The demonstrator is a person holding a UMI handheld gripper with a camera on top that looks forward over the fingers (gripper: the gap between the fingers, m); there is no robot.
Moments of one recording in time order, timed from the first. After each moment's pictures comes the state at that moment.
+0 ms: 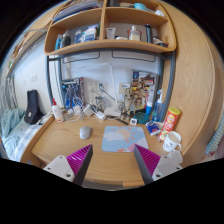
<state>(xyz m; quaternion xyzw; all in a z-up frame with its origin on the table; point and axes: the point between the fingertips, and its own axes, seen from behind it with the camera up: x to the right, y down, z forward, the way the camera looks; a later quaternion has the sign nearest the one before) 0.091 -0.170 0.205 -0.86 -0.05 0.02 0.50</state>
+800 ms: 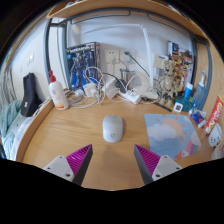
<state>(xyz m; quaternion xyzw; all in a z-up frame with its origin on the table) -0.095 -0.017 0.026 -0.90 -0.07 0.04 0.43</state>
